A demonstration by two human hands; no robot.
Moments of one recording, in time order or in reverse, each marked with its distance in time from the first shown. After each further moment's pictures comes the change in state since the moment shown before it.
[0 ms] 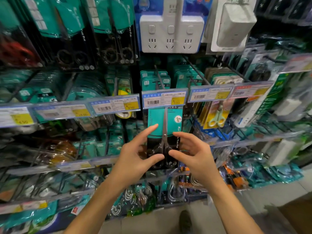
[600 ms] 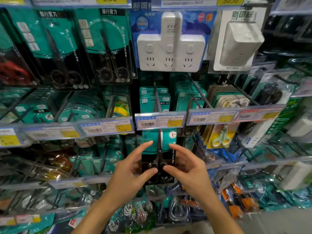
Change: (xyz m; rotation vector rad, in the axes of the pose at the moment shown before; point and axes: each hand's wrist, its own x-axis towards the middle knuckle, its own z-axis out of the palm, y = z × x) left_hand 0.021 -0.003 0.007 0.064 0.095 -0.046; right_hand 0.031 0.009 -0.007 -0.048 -0.069 0.002
